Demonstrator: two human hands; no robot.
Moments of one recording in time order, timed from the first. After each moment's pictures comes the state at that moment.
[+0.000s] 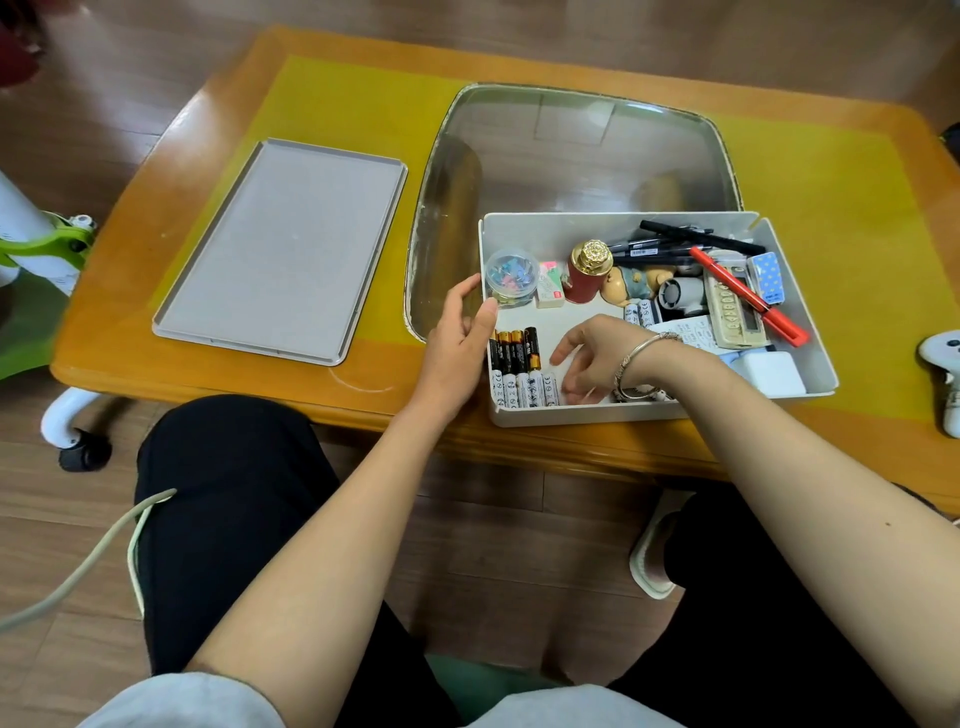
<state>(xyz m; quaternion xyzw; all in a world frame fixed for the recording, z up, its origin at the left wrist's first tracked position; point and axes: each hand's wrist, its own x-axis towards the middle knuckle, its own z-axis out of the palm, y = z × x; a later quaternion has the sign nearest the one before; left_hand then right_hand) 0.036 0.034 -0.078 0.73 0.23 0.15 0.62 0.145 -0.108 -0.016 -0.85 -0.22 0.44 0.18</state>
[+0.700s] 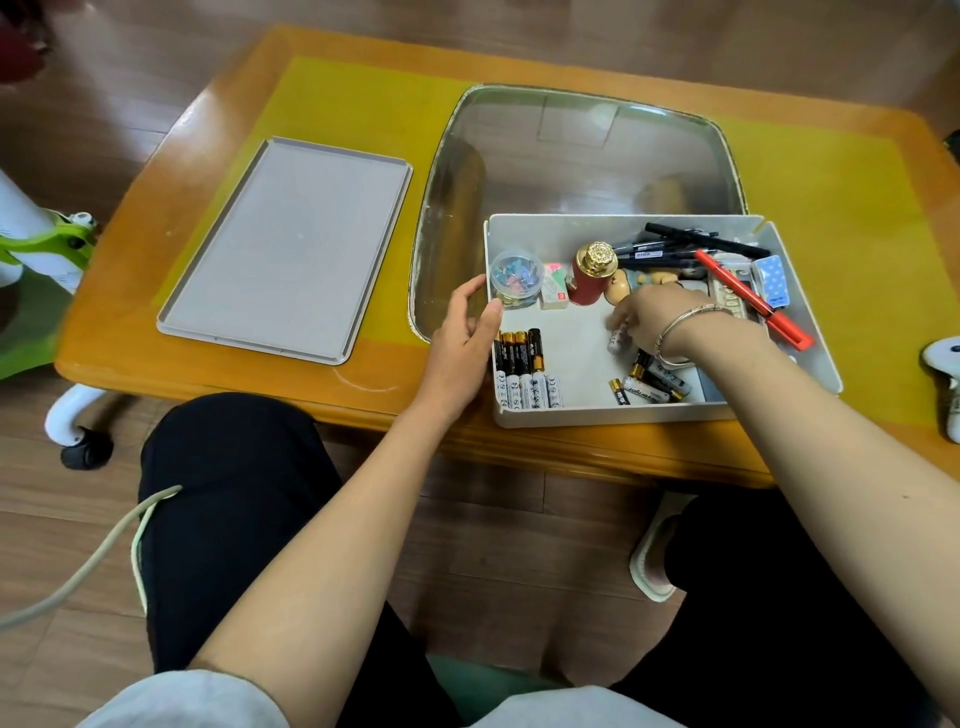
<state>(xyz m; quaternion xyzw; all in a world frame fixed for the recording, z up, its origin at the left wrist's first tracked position) 0.035 0.034 -0.074 0.73 0.23 0.14 0.63 0.195 -0.128 -0.016 -0.93 -0.30 0.19 -0.09</state>
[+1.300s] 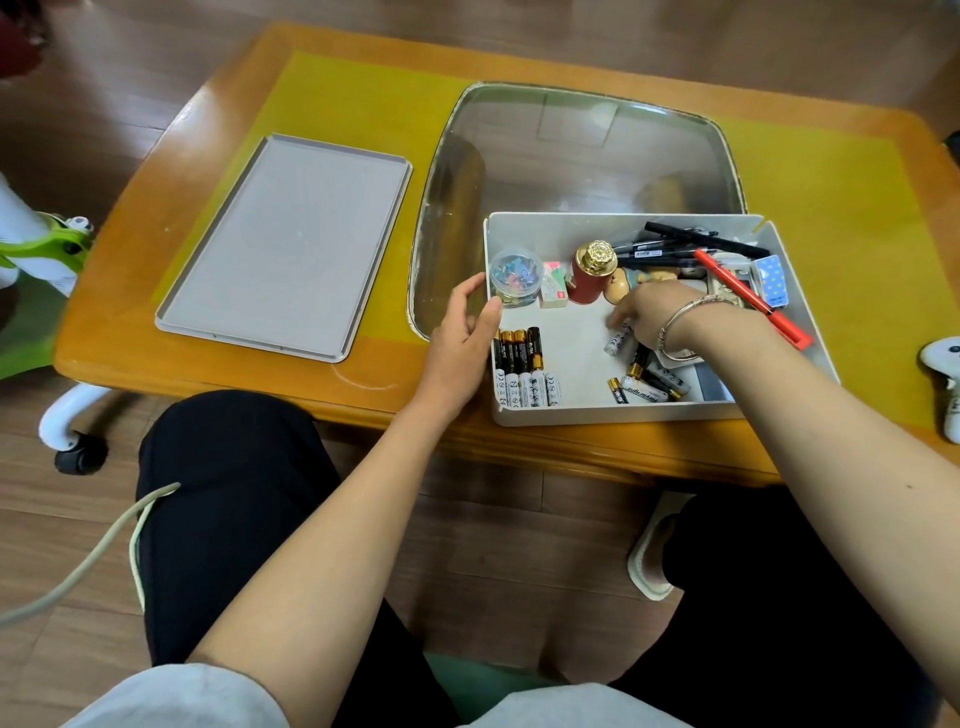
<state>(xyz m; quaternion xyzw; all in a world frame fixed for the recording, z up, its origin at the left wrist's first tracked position) 0.034 0.034 -0.071 0.73 0.24 0.13 0.62 0.205 -0.127 -0.019 -0.91 -0.34 0.21 -0.10</state>
